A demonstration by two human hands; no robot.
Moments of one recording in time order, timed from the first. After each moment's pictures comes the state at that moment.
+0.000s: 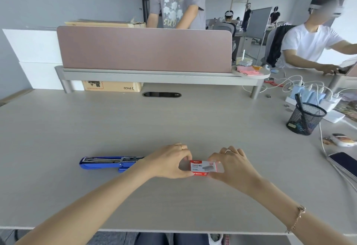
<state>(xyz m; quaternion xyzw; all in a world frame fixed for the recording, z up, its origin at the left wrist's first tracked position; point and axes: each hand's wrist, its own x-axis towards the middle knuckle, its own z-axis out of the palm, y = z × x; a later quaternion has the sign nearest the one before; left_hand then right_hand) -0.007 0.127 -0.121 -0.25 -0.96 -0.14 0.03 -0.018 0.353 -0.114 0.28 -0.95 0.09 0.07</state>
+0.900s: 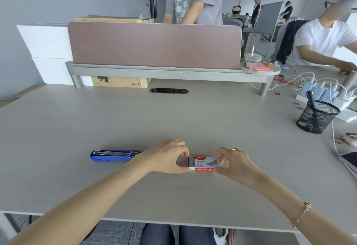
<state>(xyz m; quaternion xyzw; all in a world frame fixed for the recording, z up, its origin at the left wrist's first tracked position) 0.006 0.105 -0.115 -0.23 -0.97 -0.11 0.02 -0.019 0.347 -0.118 0.25 -0.94 0.24 -0.02</state>
